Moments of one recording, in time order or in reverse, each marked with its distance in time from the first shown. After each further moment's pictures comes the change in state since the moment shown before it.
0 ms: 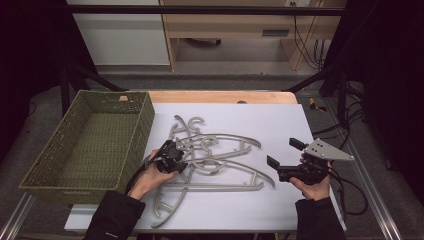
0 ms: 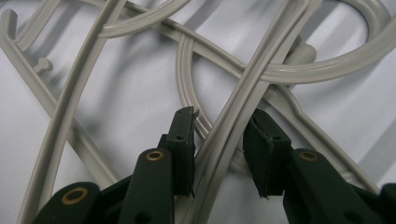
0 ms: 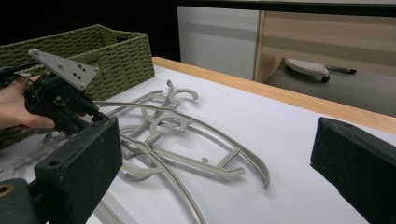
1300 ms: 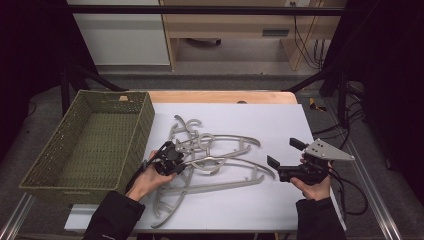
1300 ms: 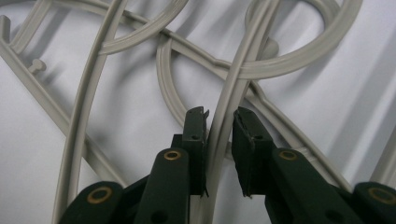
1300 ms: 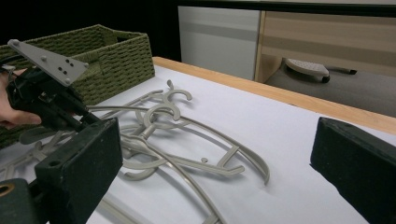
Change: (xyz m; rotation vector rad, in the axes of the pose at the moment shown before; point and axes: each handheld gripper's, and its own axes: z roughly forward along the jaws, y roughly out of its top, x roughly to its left) left arm -0.009 0.001 -0.017 0.026 -0.031 0.036; right arm 0.000 0.000 -0.001 0.004 0.002 -0.004
